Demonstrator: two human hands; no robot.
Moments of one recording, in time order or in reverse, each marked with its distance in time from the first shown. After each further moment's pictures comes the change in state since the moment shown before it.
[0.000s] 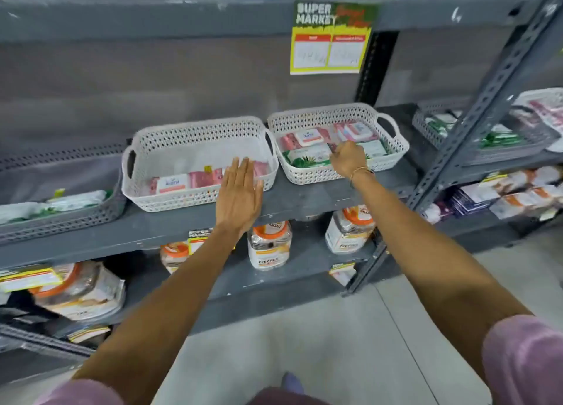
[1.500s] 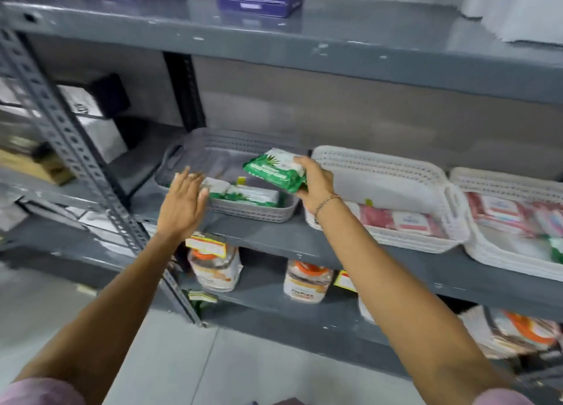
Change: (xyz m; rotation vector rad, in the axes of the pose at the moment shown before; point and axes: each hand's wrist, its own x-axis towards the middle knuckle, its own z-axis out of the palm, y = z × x) left_hand -0.144 -0.379 -0.117 0.108 0.181 -0.433; right_hand -0.105 -0.366 0.170 1.357 -0.628 0.355
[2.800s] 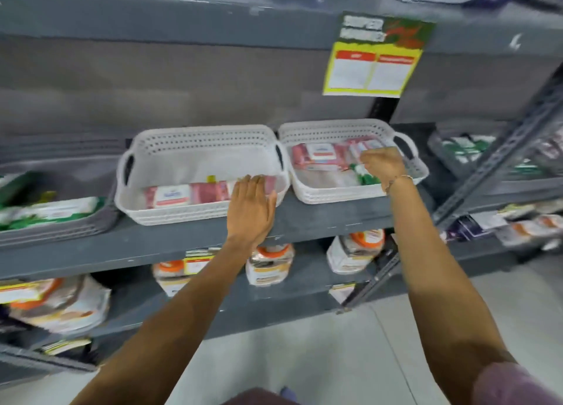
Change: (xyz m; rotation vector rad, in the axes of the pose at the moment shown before) left_hand -0.026 0.417 0.102 -0.137 -0.150 0.367; right_hand -0.047 -0.164 -0.408 -0.655 0.581 -0.269
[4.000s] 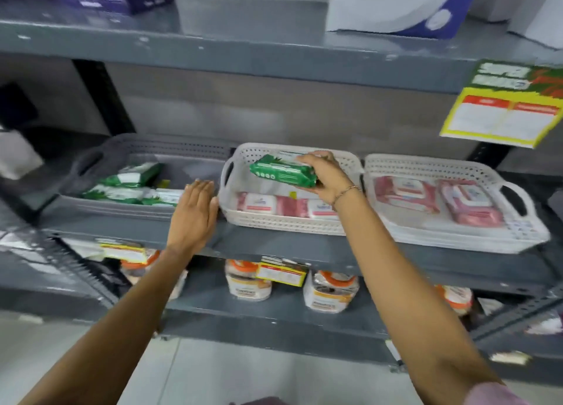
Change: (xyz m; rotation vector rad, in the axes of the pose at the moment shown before) left_hand -0.069 -0.203 -0.081 0.079 0.179 -0.287; right_hand -0.079 -0.095 0.209 0.484 -0.662 0.091
